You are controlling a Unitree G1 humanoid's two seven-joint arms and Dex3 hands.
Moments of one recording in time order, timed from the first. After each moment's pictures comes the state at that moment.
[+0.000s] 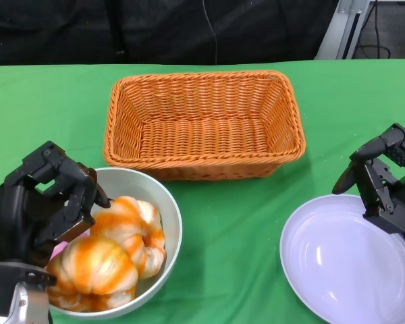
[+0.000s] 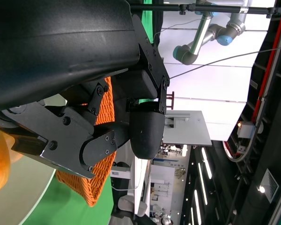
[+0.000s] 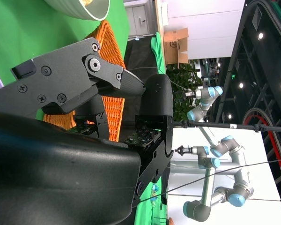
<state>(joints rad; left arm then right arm) -0.16 -0.01 0.23 0.33 -0.43 -0.44 -0.43 -0.13 -0.03 -0.18 0.19 0.40 -0.28 0.50</state>
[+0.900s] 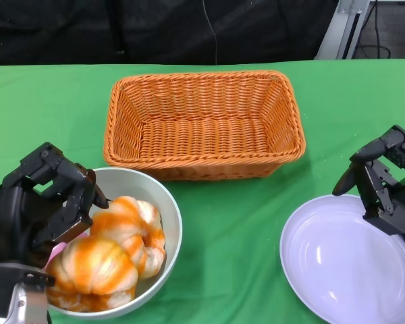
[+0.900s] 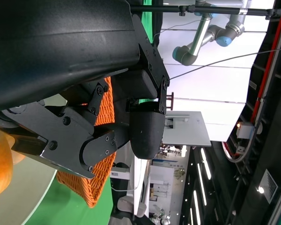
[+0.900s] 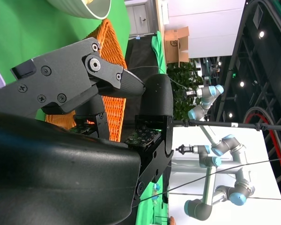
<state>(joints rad) -0.16 -0.02 0.24 0.36 -0.44 -0.46 -0.45 -0.13 -0.03 -0.18 0.21 0.40 -0.29 0.51</state>
